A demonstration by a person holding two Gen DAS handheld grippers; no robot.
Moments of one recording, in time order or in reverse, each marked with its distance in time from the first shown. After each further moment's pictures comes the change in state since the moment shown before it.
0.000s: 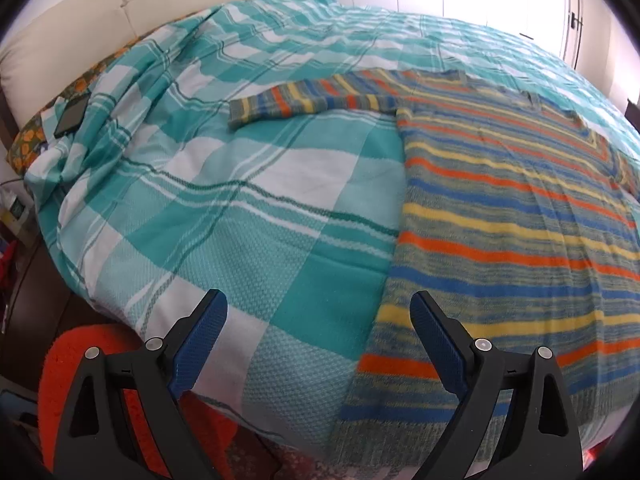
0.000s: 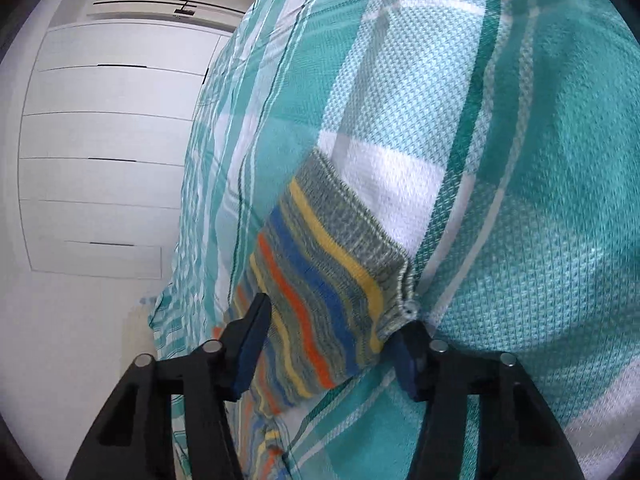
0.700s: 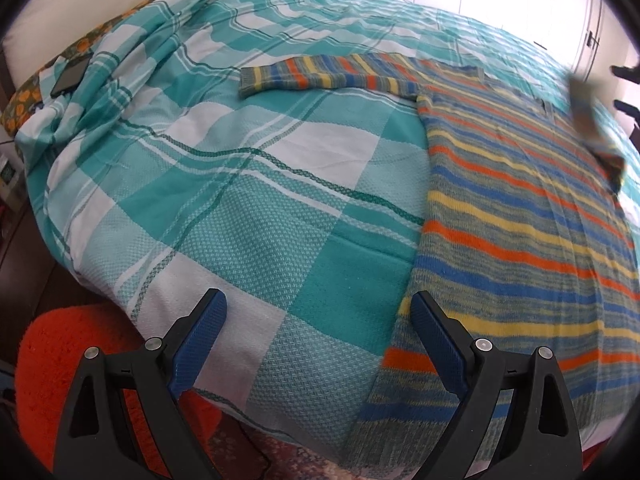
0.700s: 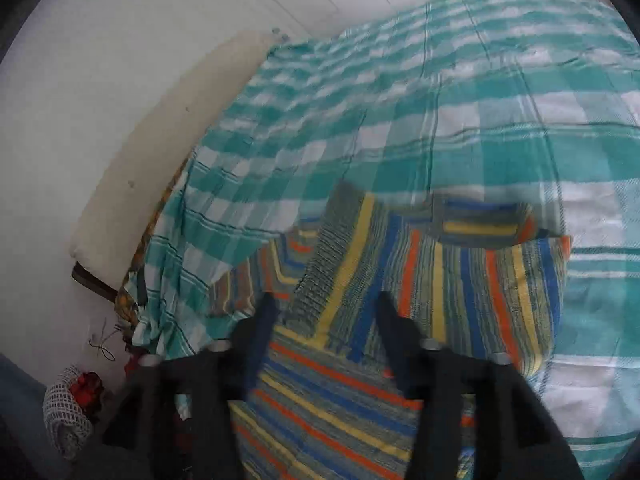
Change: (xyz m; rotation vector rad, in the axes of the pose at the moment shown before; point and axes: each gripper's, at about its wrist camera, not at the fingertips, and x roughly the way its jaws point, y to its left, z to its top) left arm 0.015 0.018 -0.004 -0.074 0.072 -0.041; right arm 0.081 0.271 -0.237 -1.021 0.588 0.178
